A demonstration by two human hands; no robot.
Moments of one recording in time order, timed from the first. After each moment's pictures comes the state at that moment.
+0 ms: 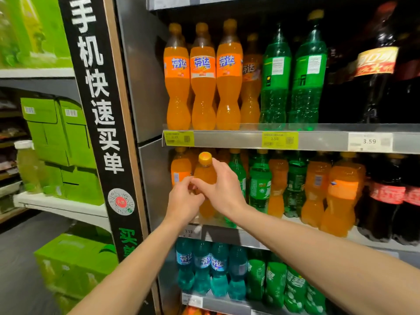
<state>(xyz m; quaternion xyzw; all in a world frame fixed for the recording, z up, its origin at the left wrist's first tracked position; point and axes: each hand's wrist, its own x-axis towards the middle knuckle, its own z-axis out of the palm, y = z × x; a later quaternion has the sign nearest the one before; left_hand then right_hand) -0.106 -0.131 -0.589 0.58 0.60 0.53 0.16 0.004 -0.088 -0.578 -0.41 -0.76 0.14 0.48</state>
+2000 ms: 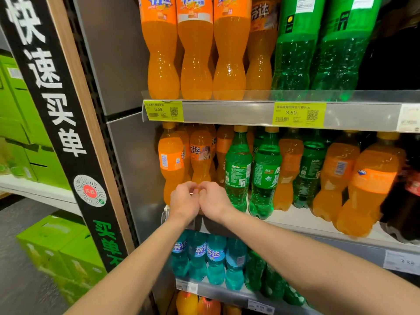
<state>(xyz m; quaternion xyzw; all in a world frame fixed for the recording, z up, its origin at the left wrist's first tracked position) -0.108 -0.041 -0.671 0.51 0.72 0.45 0.15 -0.008 -0.028 -0.647 -0.50 -0.75 0.32 0.29</state>
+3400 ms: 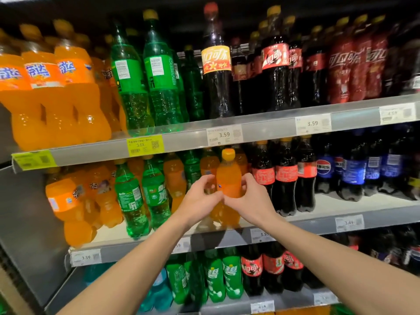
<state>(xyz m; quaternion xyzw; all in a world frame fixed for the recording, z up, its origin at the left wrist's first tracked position) 0.174 -0.069 -0.594 0.70 0.50 0.40 0.32 0.335 -0.078 -0.619 -0.57 -0.64 0.20 0.47</state>
